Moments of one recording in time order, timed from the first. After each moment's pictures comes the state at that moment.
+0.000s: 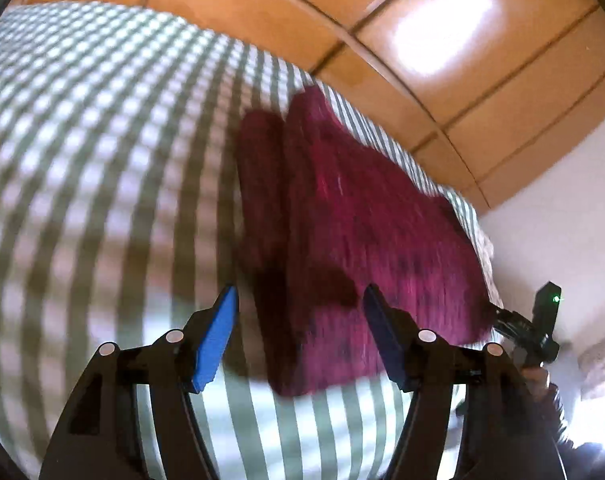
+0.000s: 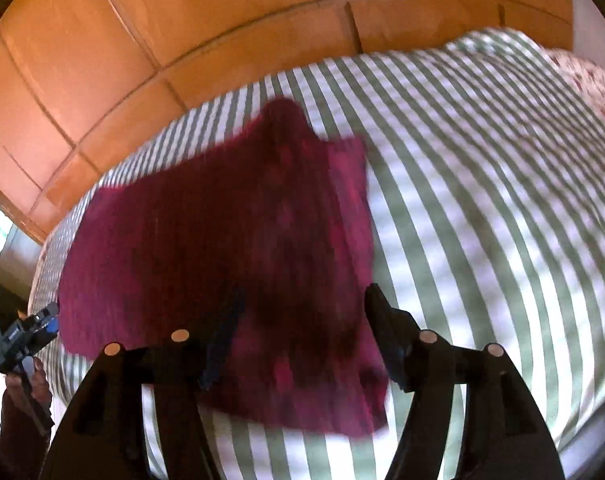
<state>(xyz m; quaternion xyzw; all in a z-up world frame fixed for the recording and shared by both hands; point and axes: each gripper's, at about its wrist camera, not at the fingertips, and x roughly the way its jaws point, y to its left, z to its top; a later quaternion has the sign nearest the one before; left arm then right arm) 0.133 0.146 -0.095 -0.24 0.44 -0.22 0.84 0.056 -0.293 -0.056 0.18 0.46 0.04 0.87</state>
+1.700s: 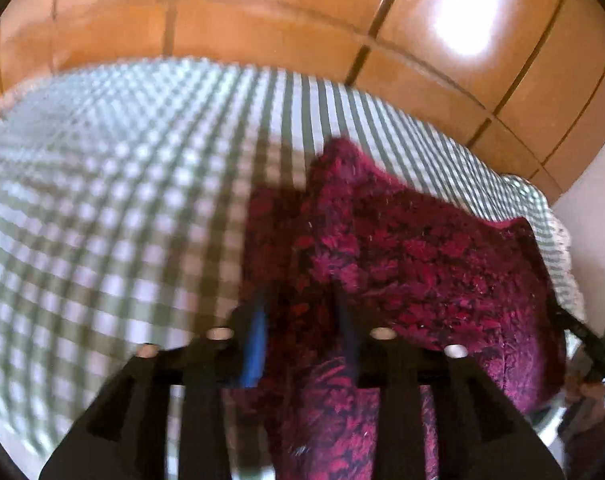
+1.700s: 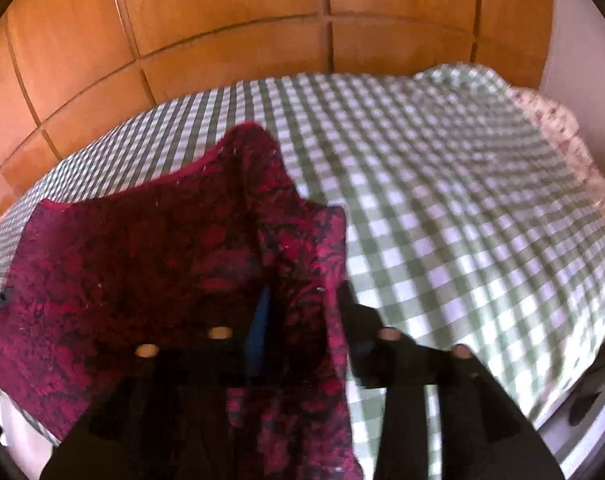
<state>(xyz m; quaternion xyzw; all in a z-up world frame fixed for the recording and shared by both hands) 0.135 0.113 -0.042 -0.11 0.41 -0.07 0.90 0.061 -0.279 -0.033 0.09 0.41 -0.05 0.91</state>
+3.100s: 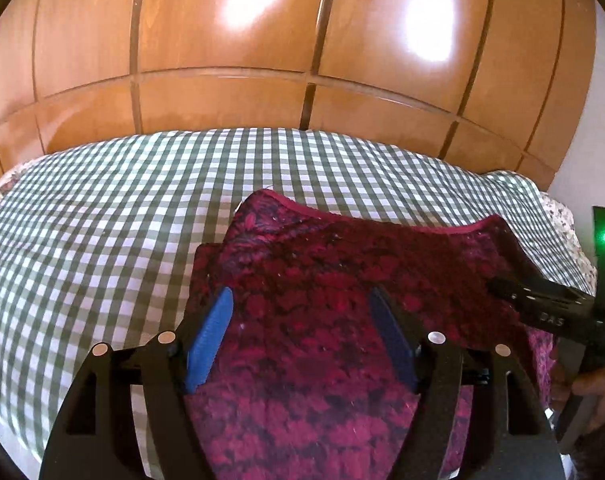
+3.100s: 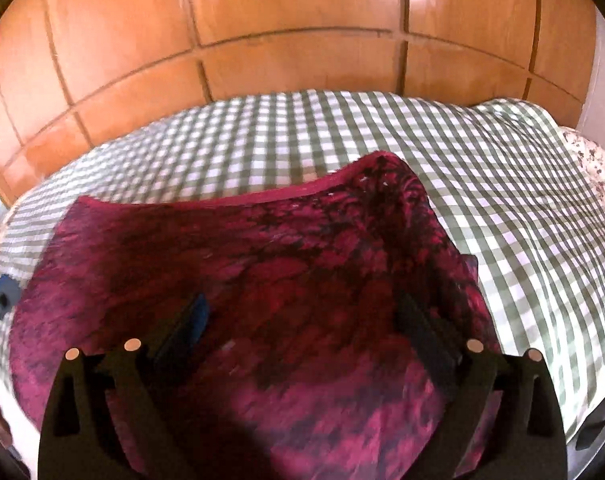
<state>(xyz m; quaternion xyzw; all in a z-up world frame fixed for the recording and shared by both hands) 0.134 0.057 -0.014 -0.04 0.35 -0.09 0.93 0.088 -0.182 -0.026 0.07 0.40 0.02 0.91</state>
